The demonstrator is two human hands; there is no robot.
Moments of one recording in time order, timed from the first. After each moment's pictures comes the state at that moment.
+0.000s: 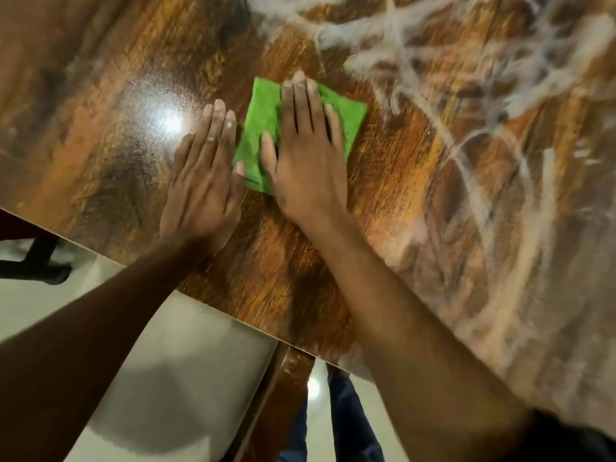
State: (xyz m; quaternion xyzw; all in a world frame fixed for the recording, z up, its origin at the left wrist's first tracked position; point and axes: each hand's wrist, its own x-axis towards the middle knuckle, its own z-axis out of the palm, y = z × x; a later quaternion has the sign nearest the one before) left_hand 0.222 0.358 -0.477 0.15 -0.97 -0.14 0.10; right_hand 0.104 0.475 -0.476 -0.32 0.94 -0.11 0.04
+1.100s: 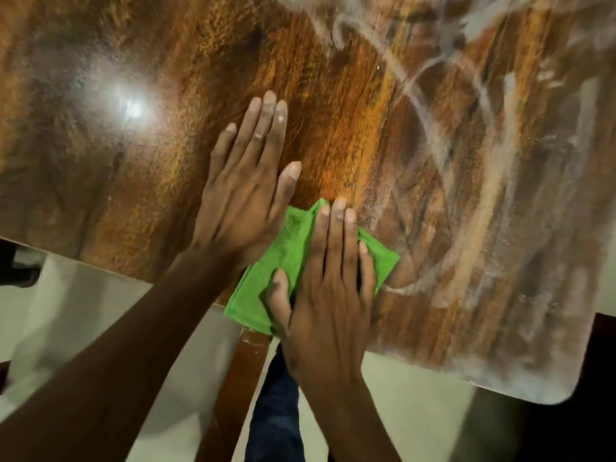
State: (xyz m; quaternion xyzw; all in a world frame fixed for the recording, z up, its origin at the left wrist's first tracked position) left_hand 0.203 0.478 -0.468 0.08 -0.98 -0.16 0.06; right_hand 0.276 0.639 -0.467 -0.17 0.97 -0.11 0.11
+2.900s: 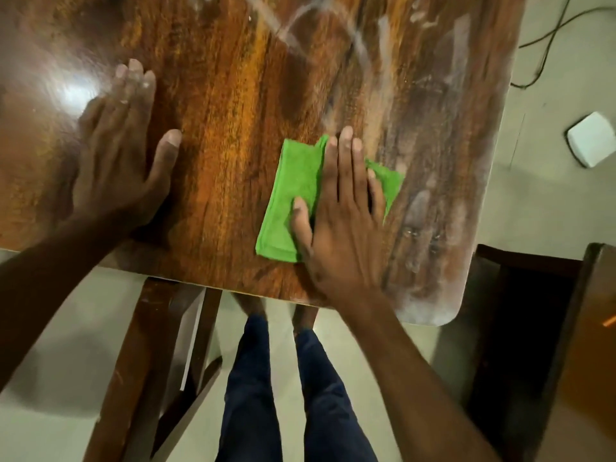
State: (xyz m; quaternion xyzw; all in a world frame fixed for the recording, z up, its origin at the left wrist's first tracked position) left_hand 0.187 0.503 -0.468 0.05 -0.96 -0.27 -0.02; right_hand 0.190 0.771 -0.473 -0.16 0.98 -0.12 0.07
